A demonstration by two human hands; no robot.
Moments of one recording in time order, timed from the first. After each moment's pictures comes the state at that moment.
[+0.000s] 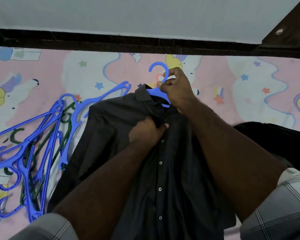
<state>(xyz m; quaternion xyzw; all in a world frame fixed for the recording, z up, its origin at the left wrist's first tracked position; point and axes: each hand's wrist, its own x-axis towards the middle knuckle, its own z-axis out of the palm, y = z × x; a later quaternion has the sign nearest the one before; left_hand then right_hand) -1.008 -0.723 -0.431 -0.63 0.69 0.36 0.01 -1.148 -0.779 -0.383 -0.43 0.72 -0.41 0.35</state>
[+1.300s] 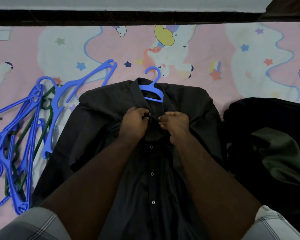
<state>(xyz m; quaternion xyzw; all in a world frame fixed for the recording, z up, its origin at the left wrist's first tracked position) -1.000 -0.706 -0.495 -0.56 0.75 0.33 -0.10 -1.129 -0.657 -0.476 -0.04 0.77 -0.43 0.47</state>
